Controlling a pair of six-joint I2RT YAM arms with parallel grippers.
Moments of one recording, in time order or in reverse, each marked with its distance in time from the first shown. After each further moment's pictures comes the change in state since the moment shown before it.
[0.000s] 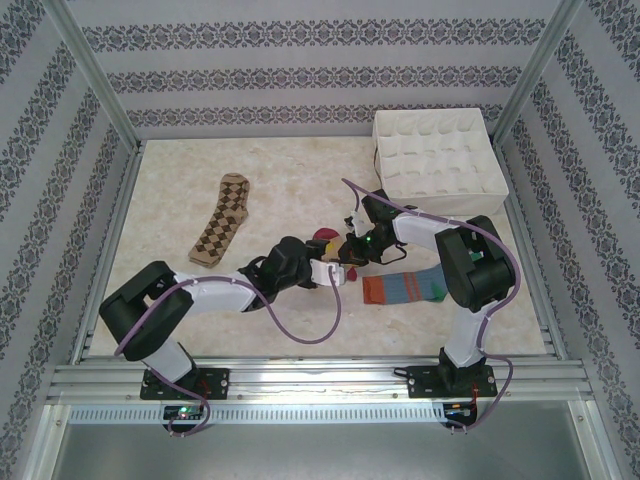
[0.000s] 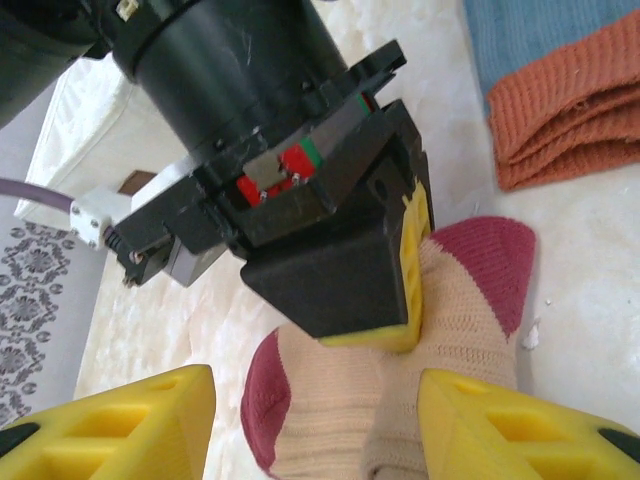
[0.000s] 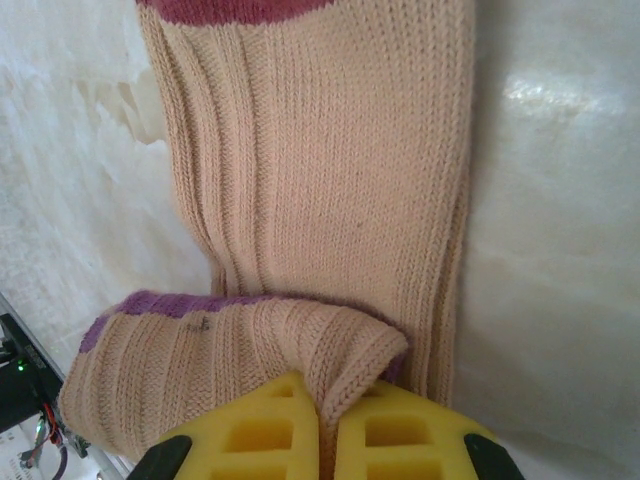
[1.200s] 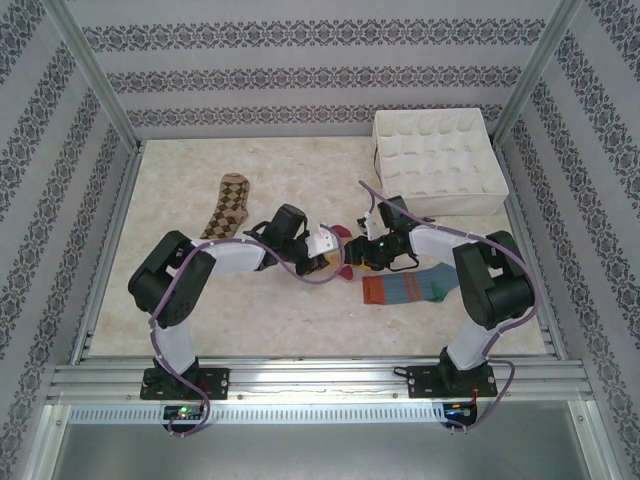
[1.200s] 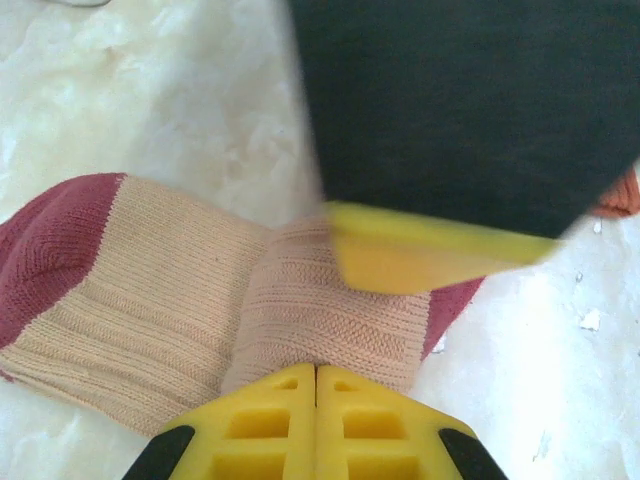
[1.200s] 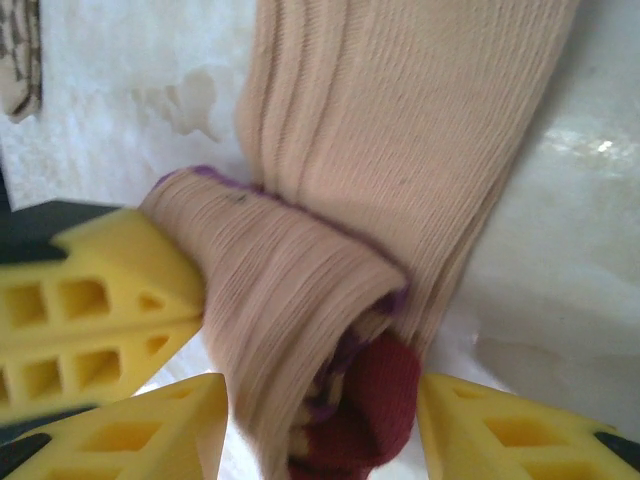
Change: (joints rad) left arm 0.232 0.240 0.304 -0.429 0.500 -0.408; right arm -0.052 -0.171 -0.187 0.168 -0.045 0.034
